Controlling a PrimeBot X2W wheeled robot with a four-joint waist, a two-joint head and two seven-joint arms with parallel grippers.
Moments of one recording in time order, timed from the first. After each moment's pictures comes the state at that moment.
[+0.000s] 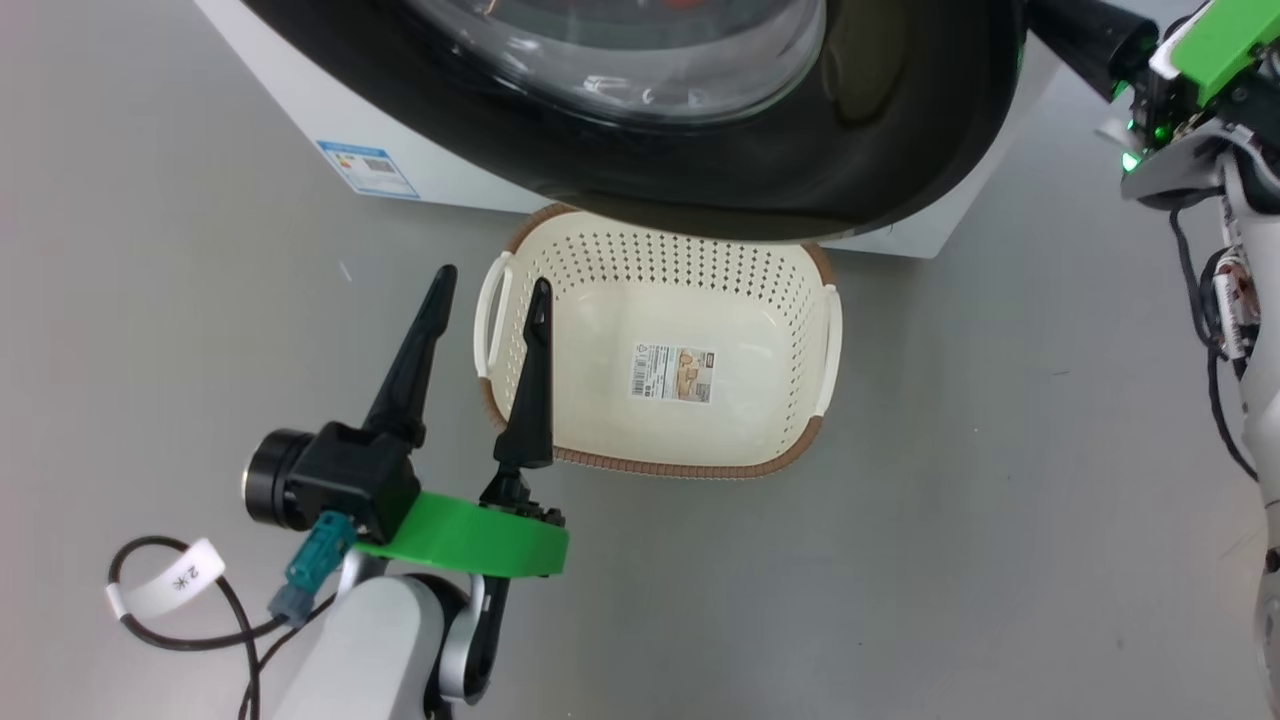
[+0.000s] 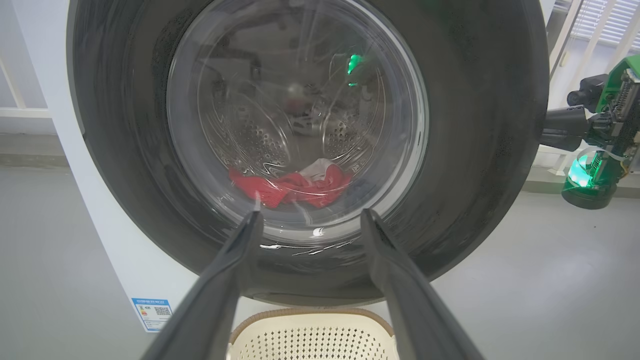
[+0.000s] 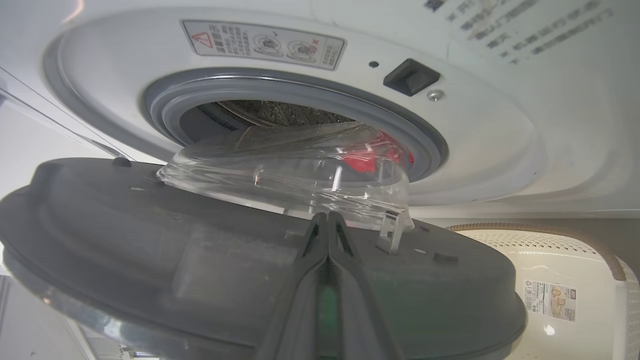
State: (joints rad) left arm -0.44 0.03 -0.33 0.15 -0.28 0.12 -0.26; right arm -1.08 -0.19 -0.02 0.79 1.37 0.12 0.72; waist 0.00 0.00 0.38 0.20
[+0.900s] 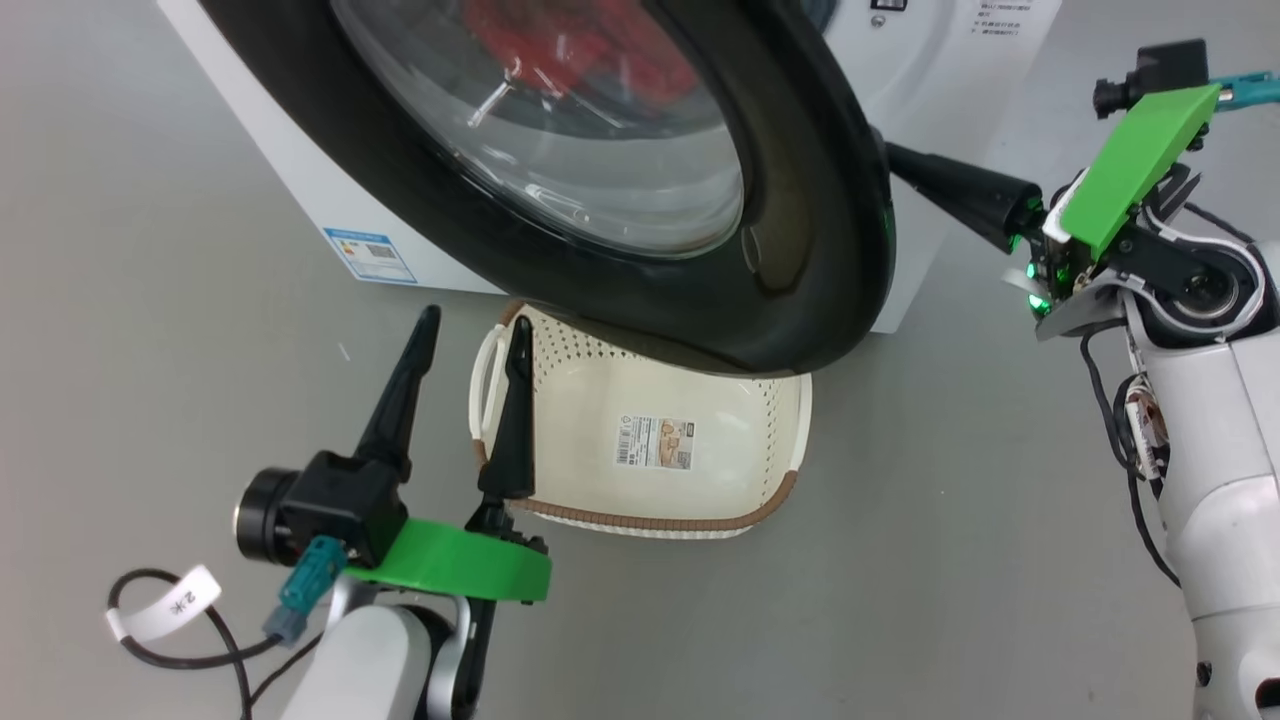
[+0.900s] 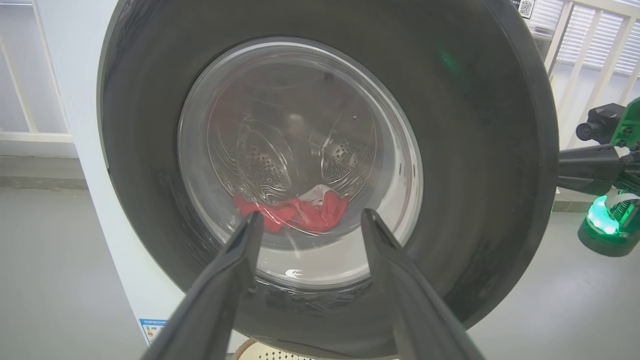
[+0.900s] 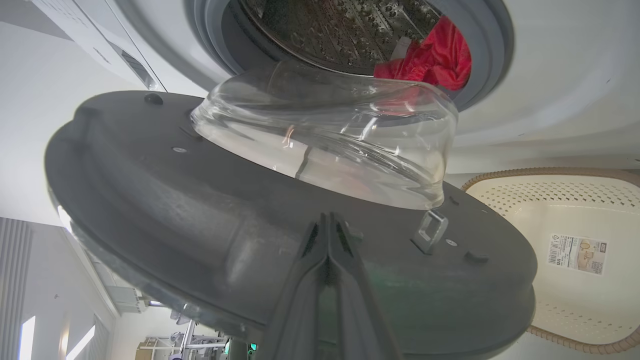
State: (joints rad) left arm -0.39 0.03 -0.30 0.18 -0.27 0.11 -0.26; right arm -0.86 -0.12 -0.01 0.64 1.39 0.12 0.82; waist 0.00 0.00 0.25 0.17
